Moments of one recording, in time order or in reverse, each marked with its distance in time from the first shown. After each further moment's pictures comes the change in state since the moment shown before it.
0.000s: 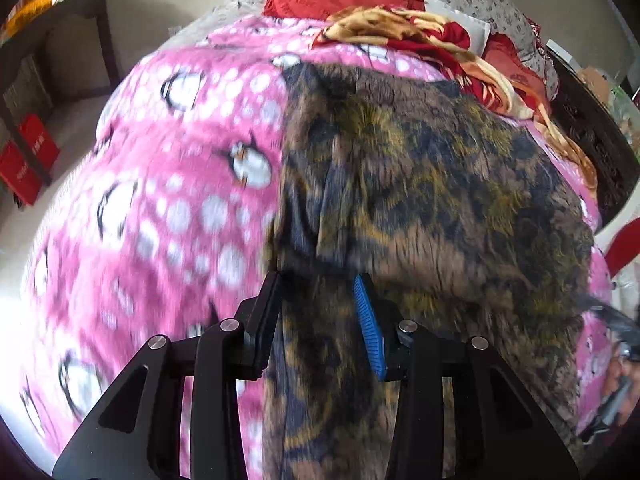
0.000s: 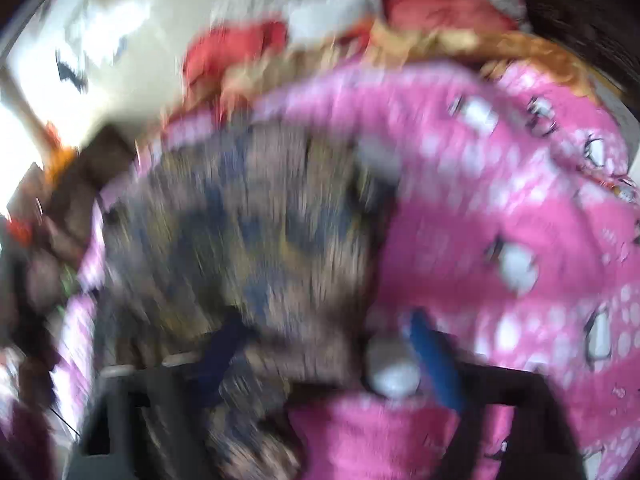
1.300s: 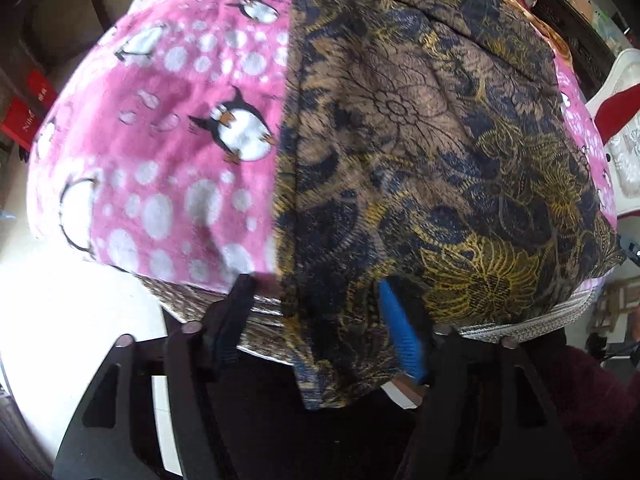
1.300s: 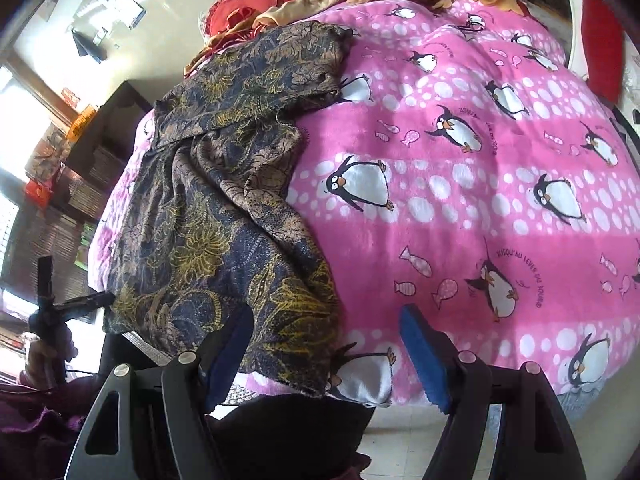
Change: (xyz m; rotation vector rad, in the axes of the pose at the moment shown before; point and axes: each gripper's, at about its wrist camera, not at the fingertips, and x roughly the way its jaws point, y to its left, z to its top) left arm -0.073 0.014 -0.226 0.081 0.269 0.009; right arm -0.133 -0.024 -0.221 0.048 0.056 0.117
